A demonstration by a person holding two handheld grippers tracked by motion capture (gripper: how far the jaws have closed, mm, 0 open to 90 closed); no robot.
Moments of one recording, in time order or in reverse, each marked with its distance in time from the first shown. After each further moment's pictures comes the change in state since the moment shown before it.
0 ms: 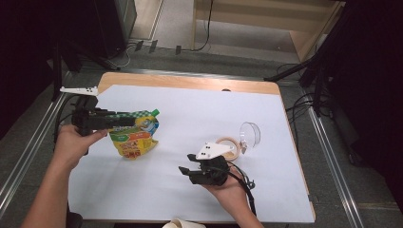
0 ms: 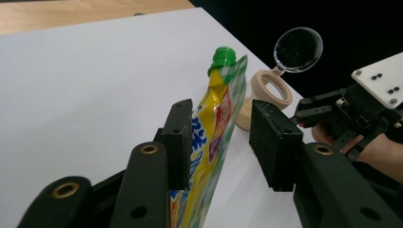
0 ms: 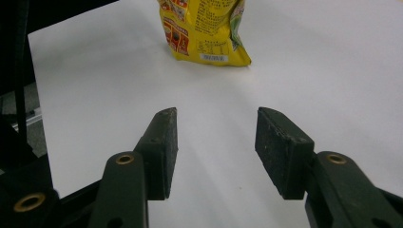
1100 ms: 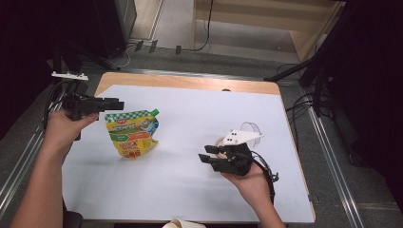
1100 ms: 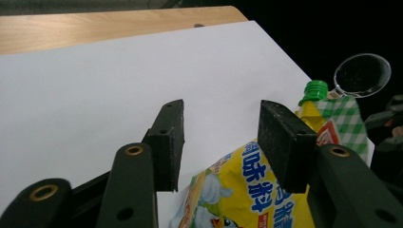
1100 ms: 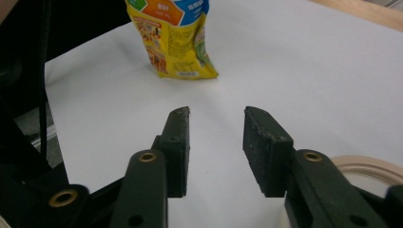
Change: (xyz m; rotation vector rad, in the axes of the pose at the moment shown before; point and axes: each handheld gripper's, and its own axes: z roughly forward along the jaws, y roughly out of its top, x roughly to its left) left arm 0.047 0.013 -0.014 -0.019 0.139 -0.081; right arm -0.033 0.014 -0.058 -0.032 -0.004 0.088
